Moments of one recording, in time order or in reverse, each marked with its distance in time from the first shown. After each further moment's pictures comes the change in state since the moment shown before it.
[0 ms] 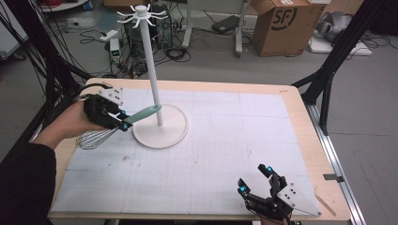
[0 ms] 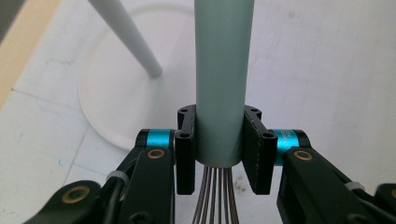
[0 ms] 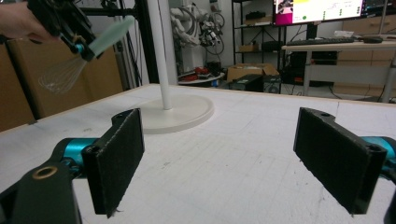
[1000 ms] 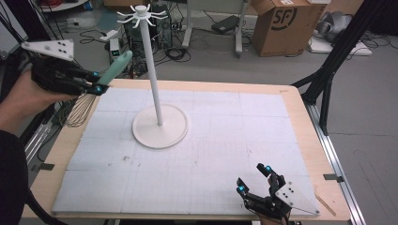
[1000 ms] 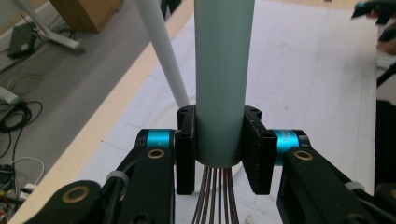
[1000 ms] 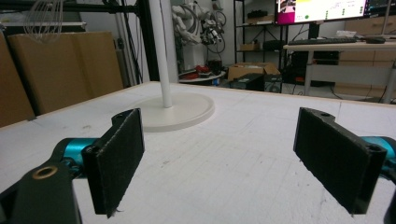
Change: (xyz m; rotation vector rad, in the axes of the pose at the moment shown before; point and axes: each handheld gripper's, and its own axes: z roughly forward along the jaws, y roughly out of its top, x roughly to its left) left arm 0.011 0.020 -0.124 -0.301 0.115 -0.044; right arm 0.000 -0.001 0.004 0.009 0.007 -0.019
